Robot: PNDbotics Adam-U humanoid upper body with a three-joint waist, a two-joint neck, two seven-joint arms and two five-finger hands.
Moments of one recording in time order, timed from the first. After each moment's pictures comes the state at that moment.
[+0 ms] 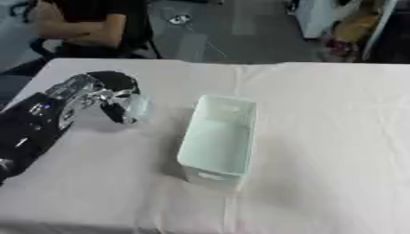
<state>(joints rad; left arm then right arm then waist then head) -0.59 0.66 -0.32 -1.06 -1.03 -0.19 -0.41 -0.27 -0.42 -0.18 -1.98 0.37 -0.23 0.44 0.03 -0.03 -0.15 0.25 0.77</state>
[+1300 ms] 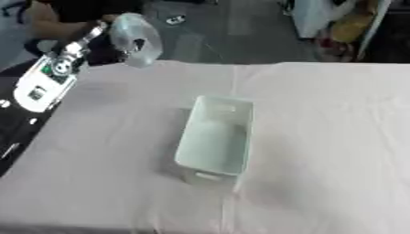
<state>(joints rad) -0.56 0.64 -0.12 -1.34 -0.13 0.04 -0.06 -0.27 -0.42 -0.18 -1.98 0.38 -0.23 0.44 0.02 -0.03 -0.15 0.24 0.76</state>
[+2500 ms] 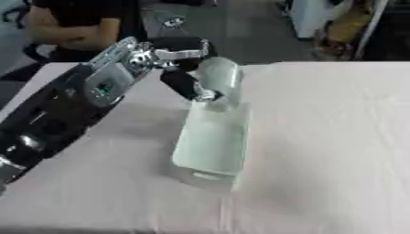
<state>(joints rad) -0.78 0.56 -0.49 -1.44 -0.51 -0.06 -0.56 -0.28 -0.42 -0.18 -1.98 0.37 -0.23 0.45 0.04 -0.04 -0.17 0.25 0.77</state>
